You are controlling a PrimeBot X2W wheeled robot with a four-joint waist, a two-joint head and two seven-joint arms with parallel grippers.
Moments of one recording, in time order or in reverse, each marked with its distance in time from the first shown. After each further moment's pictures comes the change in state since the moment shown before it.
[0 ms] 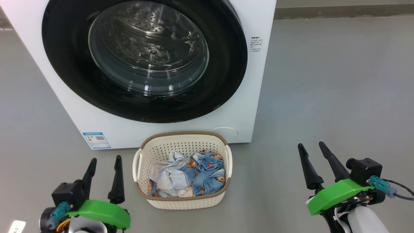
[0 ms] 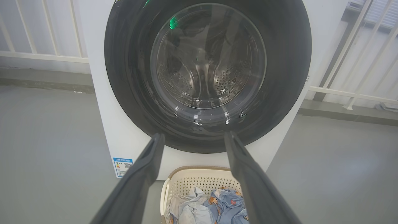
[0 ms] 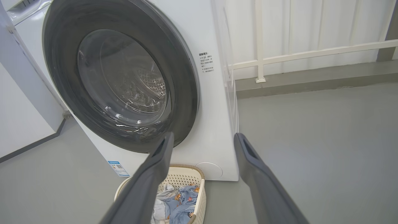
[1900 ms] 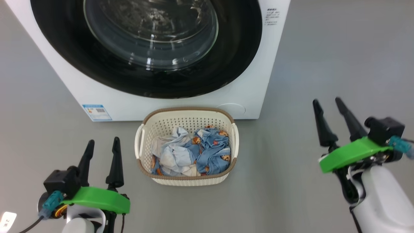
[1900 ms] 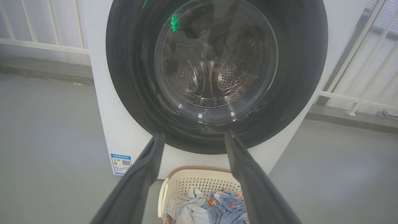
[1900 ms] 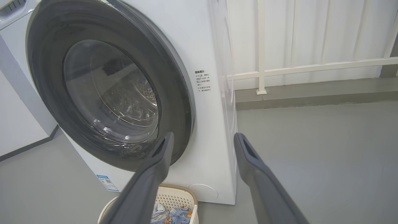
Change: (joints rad) left arm -0.040 0.001 -0.004 -0.073 -0.043 0.000 0.000; right arm -0.180 -0.052 -0.025 0.015 0.010 0.000 0.000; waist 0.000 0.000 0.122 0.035
